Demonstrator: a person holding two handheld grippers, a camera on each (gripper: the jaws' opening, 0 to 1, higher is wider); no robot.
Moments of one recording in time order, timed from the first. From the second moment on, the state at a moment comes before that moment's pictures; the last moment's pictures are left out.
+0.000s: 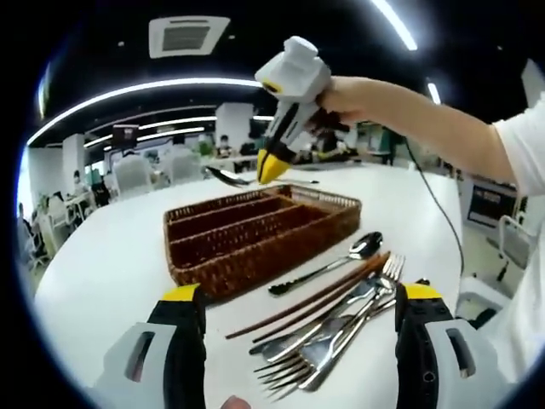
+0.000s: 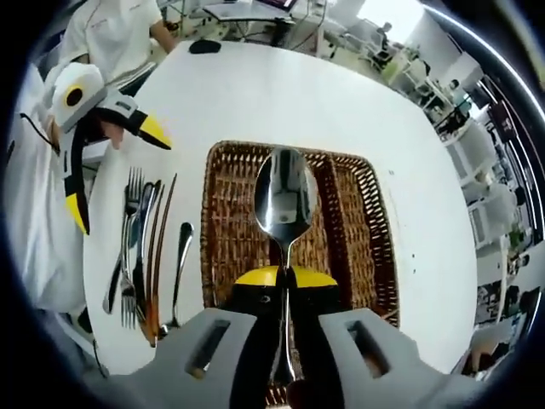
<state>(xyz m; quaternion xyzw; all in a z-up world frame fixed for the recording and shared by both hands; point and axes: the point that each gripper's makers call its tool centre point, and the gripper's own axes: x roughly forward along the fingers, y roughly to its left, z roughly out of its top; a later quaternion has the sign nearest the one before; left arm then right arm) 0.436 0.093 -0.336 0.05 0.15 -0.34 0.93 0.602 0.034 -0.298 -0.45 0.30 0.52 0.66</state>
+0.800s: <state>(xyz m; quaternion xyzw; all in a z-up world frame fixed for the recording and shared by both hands) 0.460 0.094 -0.341 0.04 0.17 -0.35 0.92 0.668 0.061 -0.324 -0.46 0.31 0.52 0.64</state>
